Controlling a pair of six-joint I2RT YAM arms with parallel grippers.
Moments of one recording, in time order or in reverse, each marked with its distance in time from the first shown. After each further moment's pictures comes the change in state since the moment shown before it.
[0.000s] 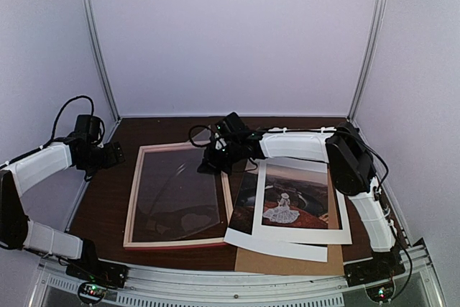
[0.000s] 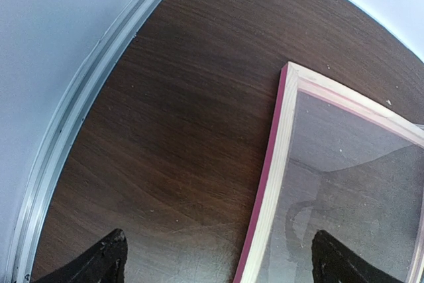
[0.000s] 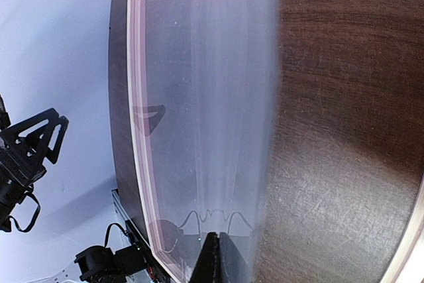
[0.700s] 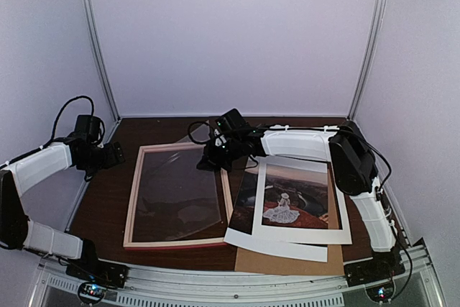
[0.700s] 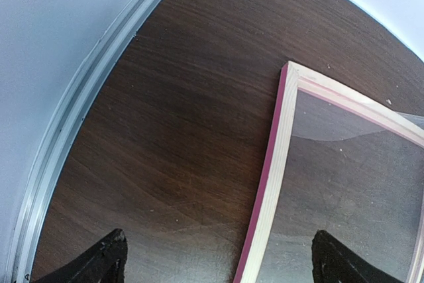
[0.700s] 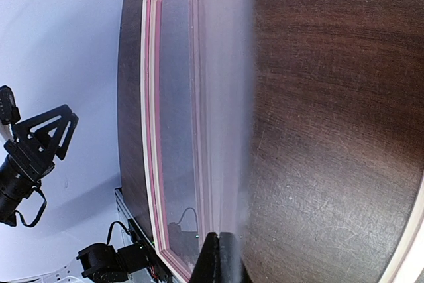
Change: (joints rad) left arm 0.000 0.000 -0.001 0.000 0.001 0.000; right arm 0.000 -0.020 0.012 -0.010 0.005 -0.023
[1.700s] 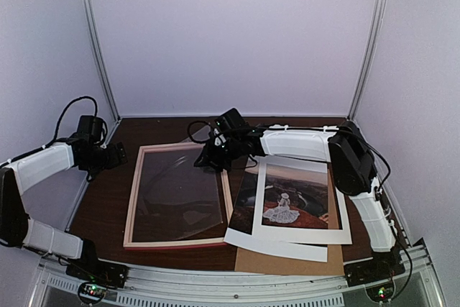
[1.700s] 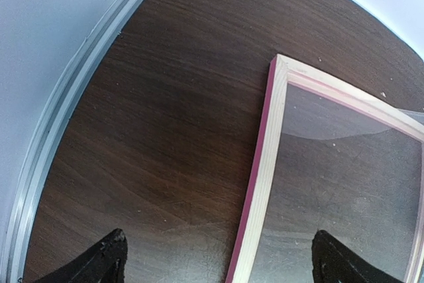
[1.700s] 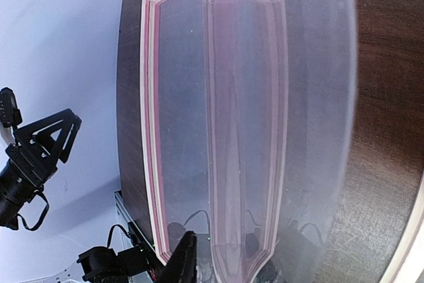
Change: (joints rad) left arm -0.018 0.017 -0.006 0.023 0.018 0.000; right arm 0.001 0.004 0.007 -0.003 0.011 0.005
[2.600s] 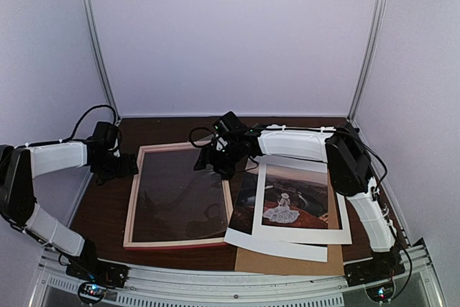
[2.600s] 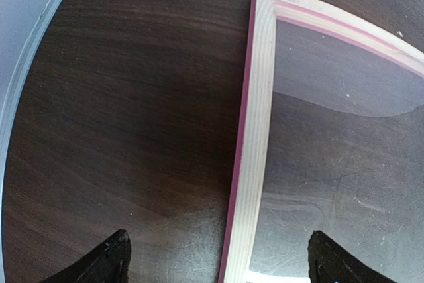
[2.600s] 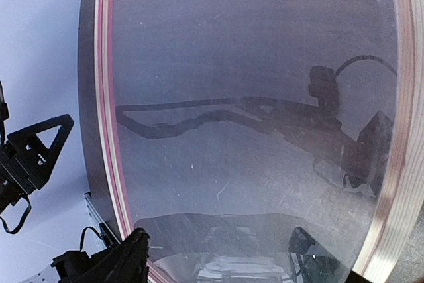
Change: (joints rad) left arm -0.073 0.152 0.000 0.019 0.023 0.043; right arm 0.002 0.036 0.058 -0.150 0.051 -0.049
